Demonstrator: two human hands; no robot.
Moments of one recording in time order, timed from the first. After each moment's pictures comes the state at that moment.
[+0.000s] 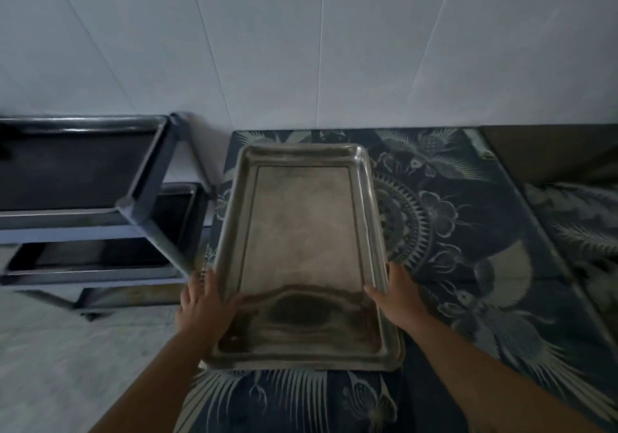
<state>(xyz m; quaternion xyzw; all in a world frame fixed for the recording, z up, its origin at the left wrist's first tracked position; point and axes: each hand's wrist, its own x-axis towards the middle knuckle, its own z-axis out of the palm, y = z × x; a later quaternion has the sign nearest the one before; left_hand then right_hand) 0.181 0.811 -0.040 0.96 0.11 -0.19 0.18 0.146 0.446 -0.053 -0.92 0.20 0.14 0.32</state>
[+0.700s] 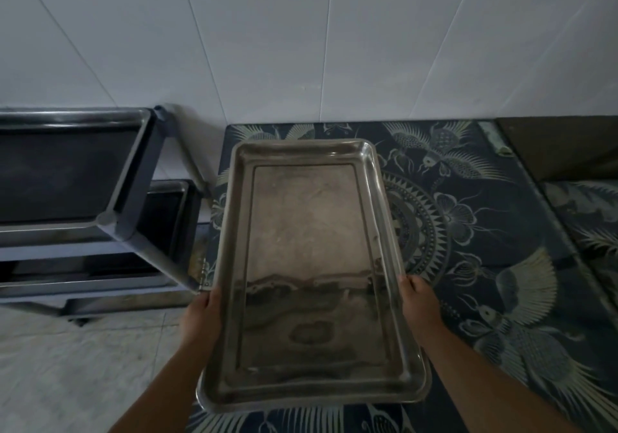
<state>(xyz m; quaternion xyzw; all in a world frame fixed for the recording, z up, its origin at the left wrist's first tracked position) 0.239 0.828 -0.088 0.85 0.25 -0.15 0.43 0.188 0.443 -0.098 -0.83 0.35 0.00 0.44</state>
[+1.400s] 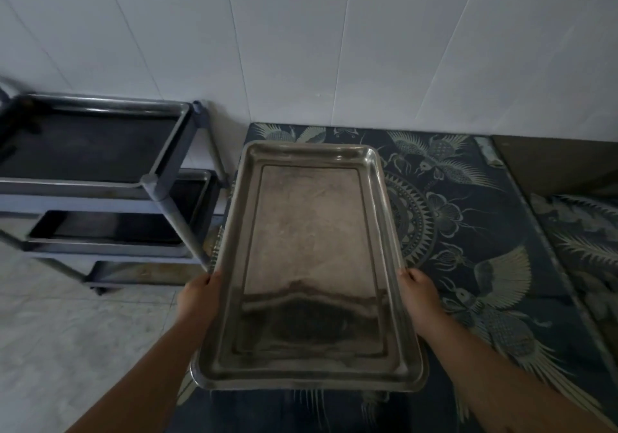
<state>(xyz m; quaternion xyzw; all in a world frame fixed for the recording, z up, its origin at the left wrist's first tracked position) 0.156 0.835 -0.040 0.87 0.25 -0.11 0.42 0.129 0.432 -0.058 -0.80 0.34 0.04 0.49</state>
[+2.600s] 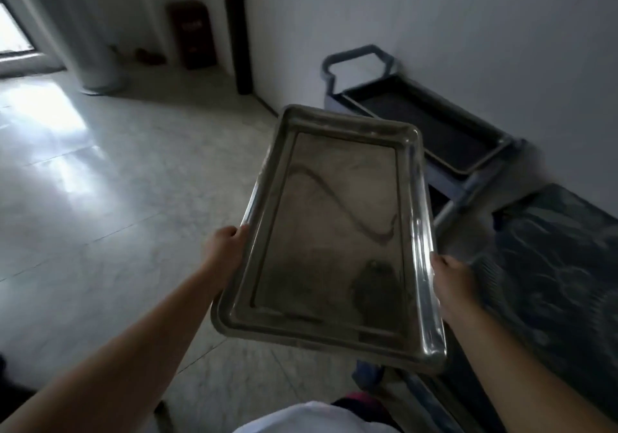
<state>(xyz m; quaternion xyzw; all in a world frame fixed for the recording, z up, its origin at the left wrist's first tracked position) -0.222 1.219 0.017 0.72 0.52 0.15 0.43 0.032 0.900 -0.006 -0.87 -0.01 0.11 0.48</state>
